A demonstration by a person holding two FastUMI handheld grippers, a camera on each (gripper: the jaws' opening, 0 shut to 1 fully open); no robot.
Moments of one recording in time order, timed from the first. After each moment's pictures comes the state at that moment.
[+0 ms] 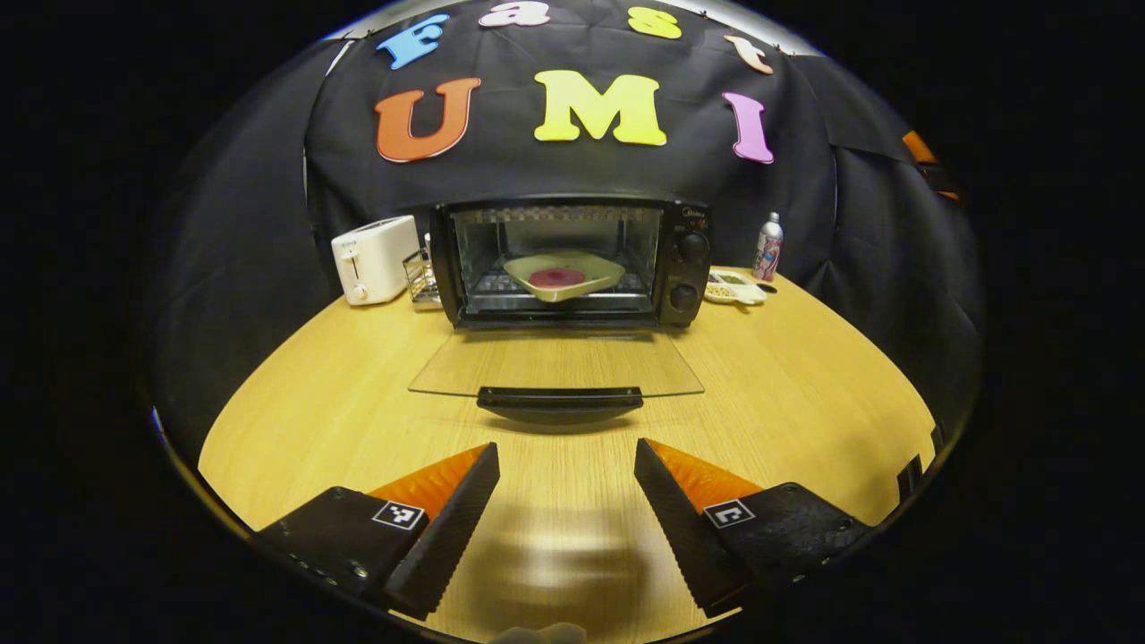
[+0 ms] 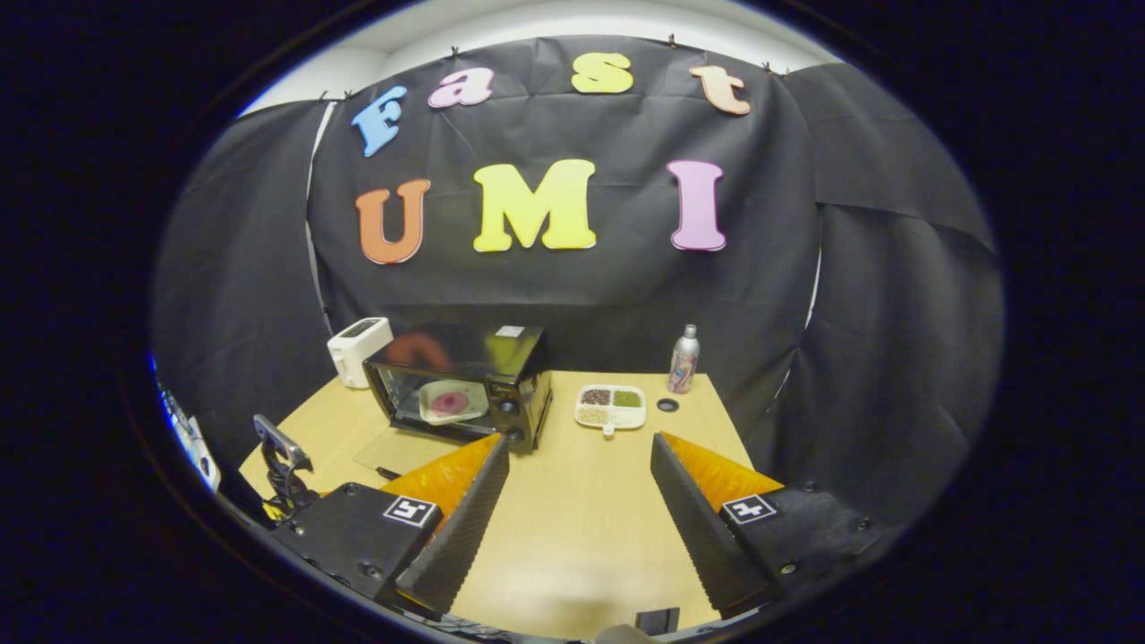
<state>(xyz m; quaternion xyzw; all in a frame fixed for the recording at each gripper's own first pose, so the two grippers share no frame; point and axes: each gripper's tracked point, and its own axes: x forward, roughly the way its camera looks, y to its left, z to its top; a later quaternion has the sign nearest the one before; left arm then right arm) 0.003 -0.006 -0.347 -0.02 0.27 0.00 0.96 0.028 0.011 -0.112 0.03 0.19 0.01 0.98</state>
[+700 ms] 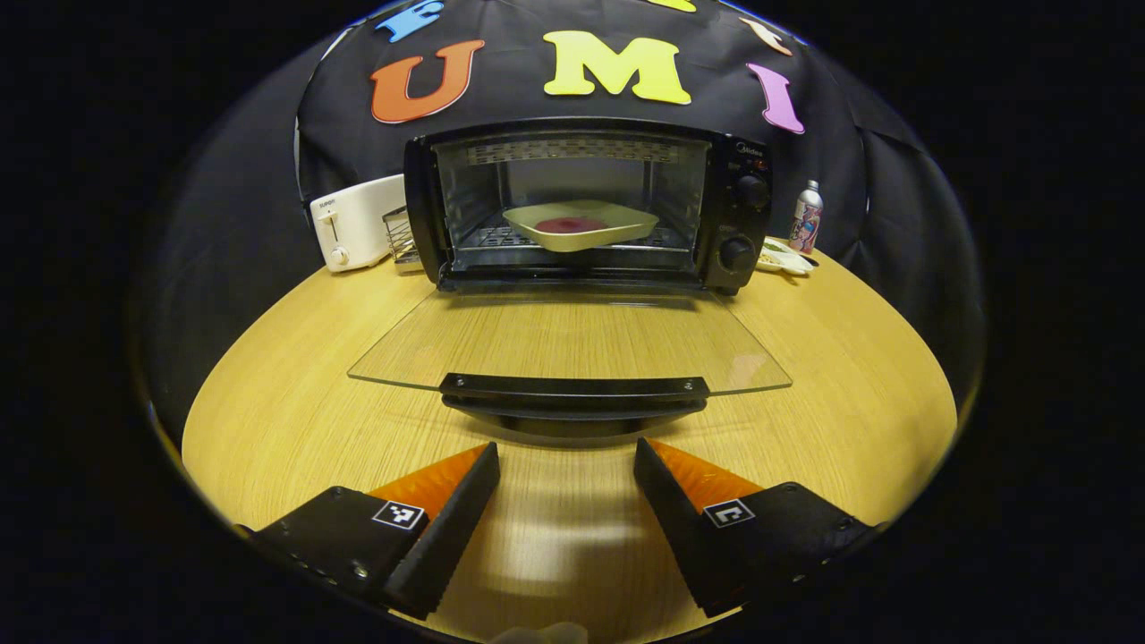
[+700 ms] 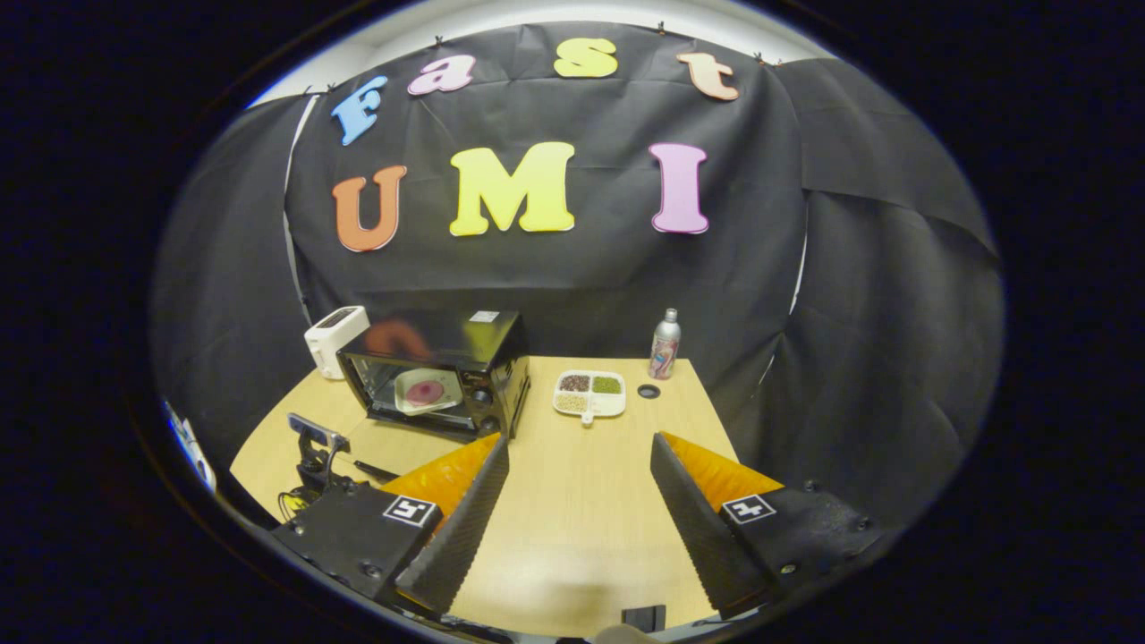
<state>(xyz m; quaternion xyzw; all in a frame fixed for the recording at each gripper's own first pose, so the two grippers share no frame) 0.056 0.006 -0.403 -0.02 0.31 0.02 0.95 0.042 -0.005 -0.128 0.03 0.22 -0.01 0.98</state>
